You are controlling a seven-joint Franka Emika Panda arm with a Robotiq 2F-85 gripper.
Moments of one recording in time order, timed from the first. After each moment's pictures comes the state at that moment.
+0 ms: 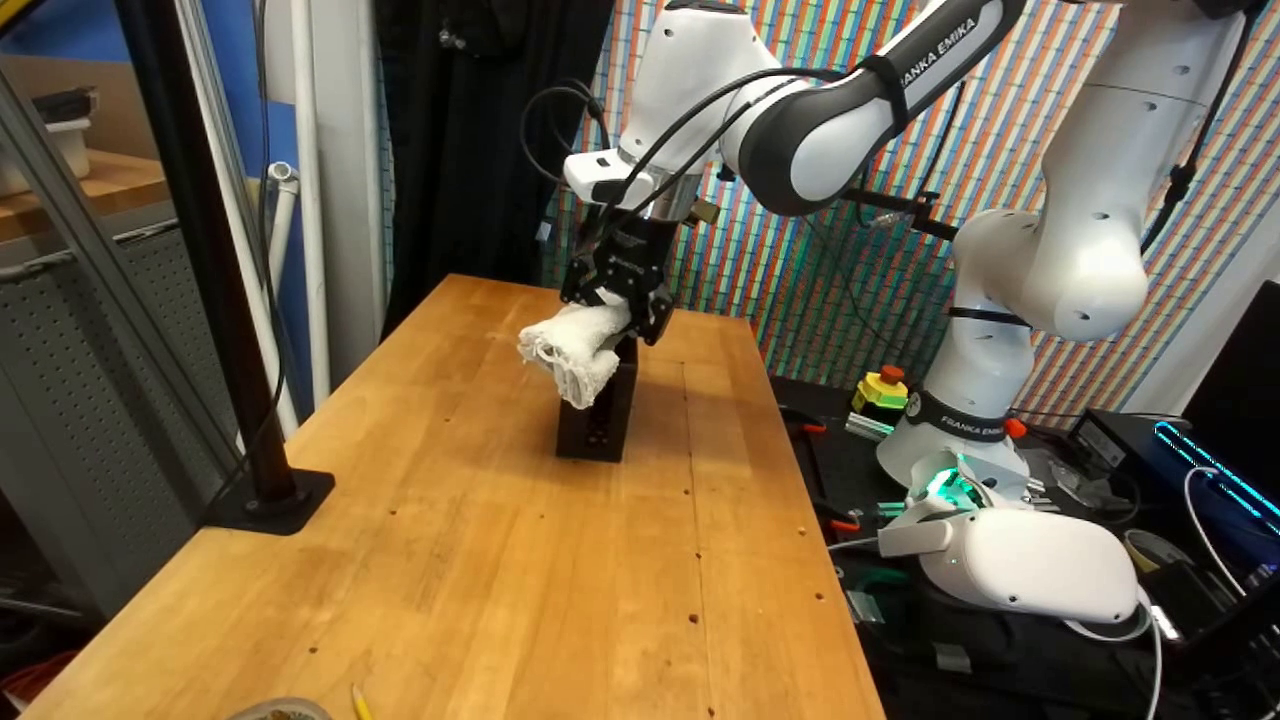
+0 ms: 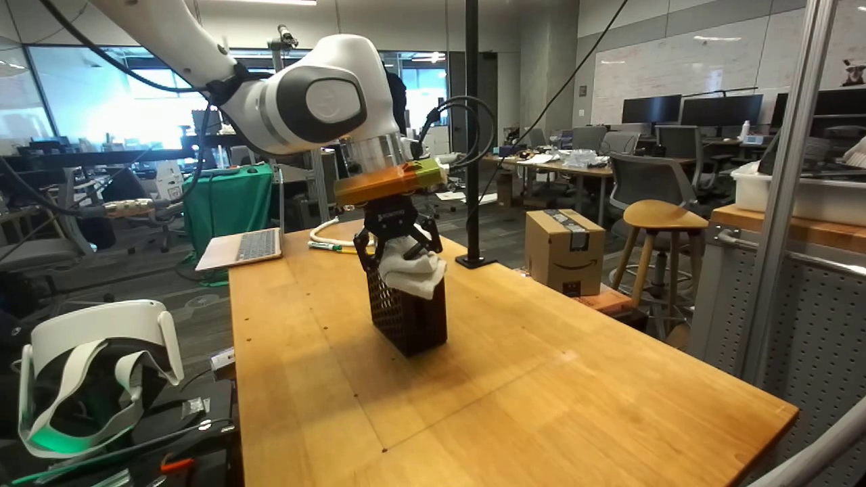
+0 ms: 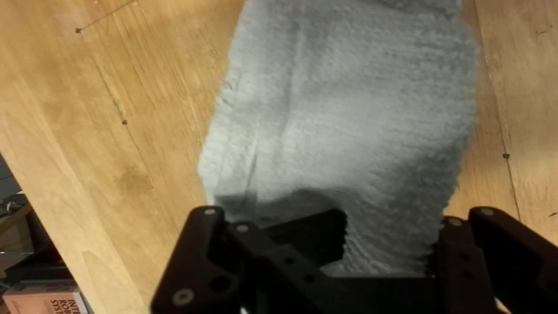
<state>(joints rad) 0.16 -0.06 0.13 -2.38 -0.18 2.46 -0.91</state>
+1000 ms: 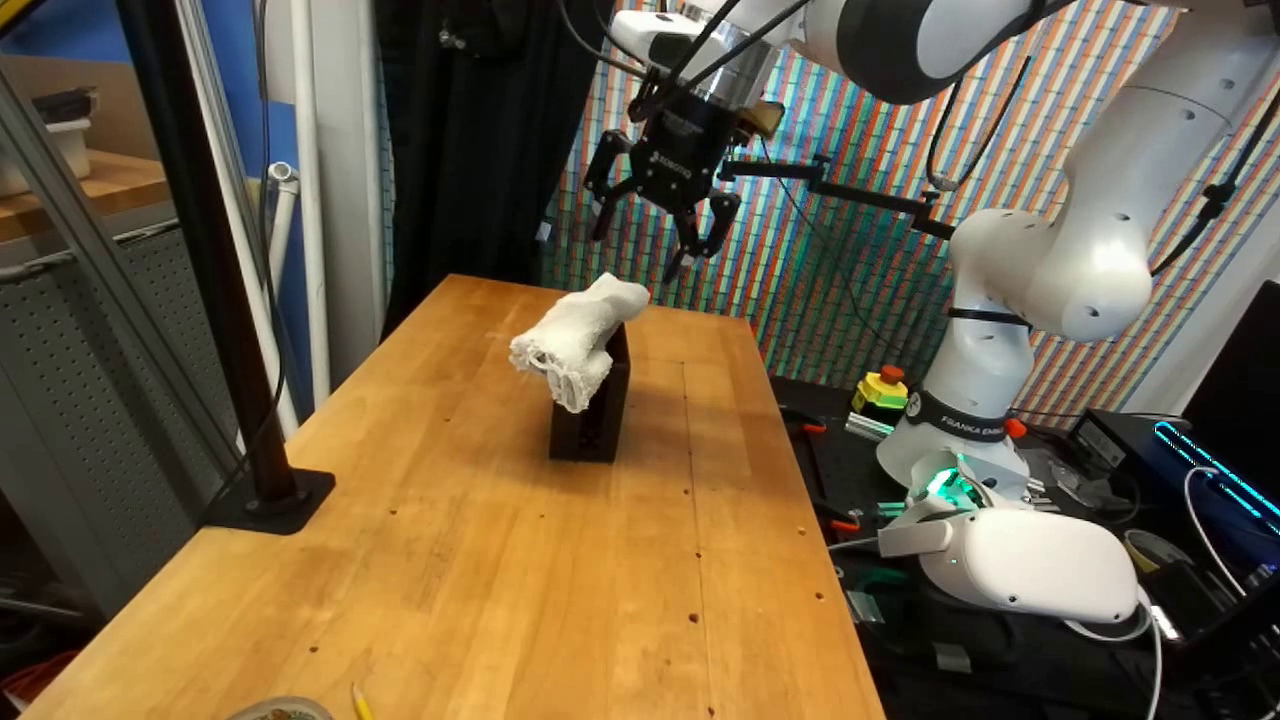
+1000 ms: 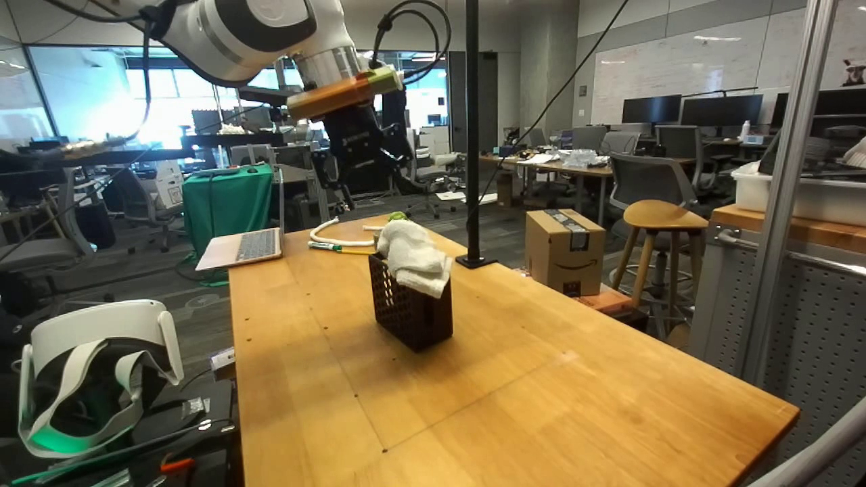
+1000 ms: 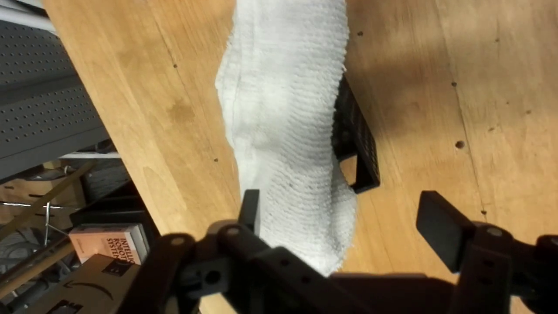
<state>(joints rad) 0.23 -0.29 0.17 -2.34 -0.13 2.28 -0.85</state>
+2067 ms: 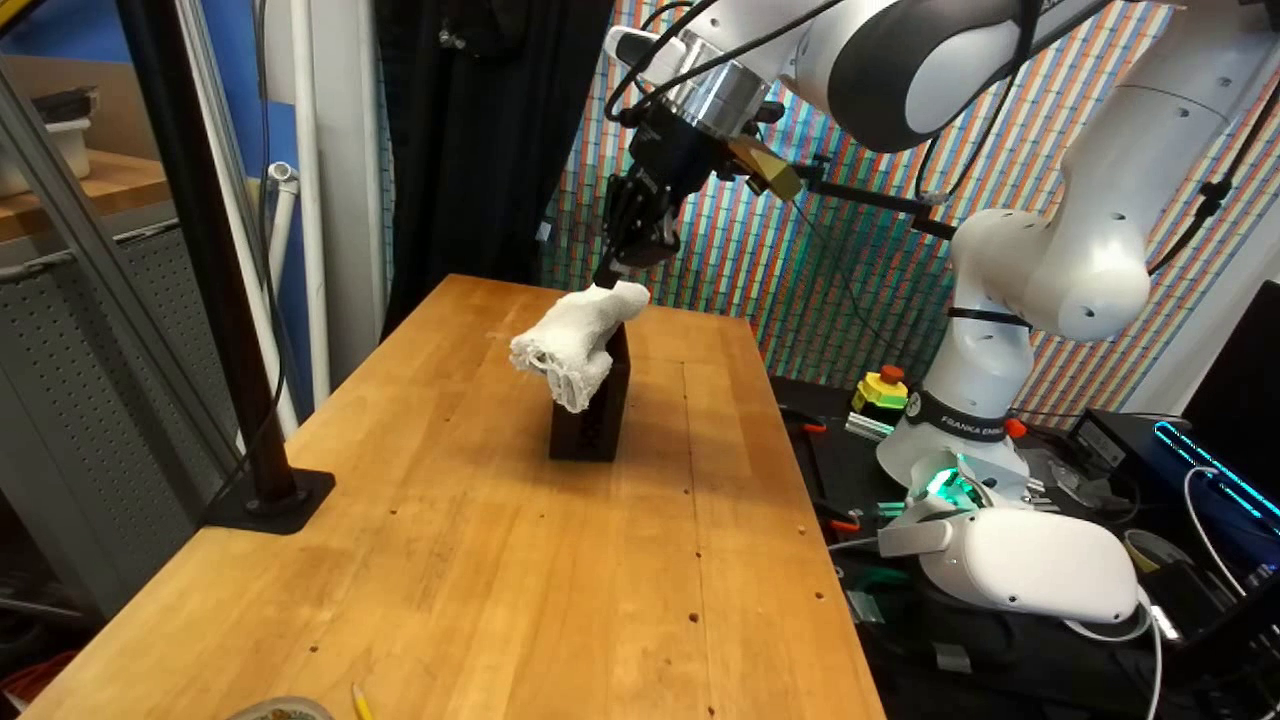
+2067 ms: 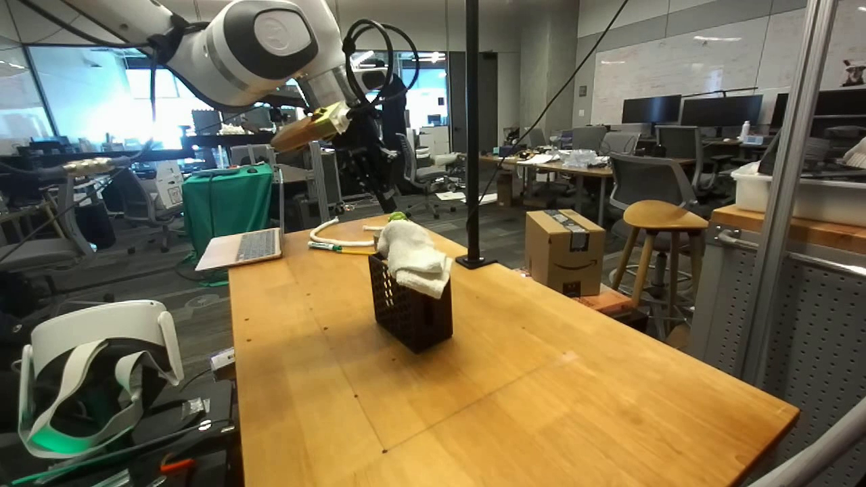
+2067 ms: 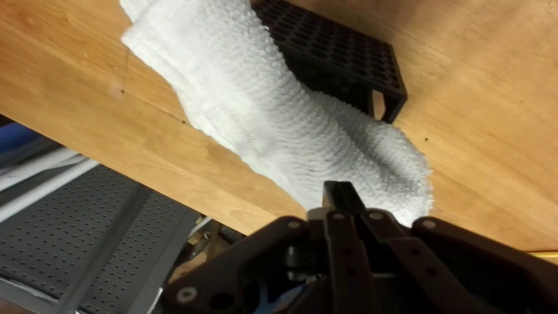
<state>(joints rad) 0.19 -0.25 0.22 -2.38 -0.19 2.46 -0.05</state>
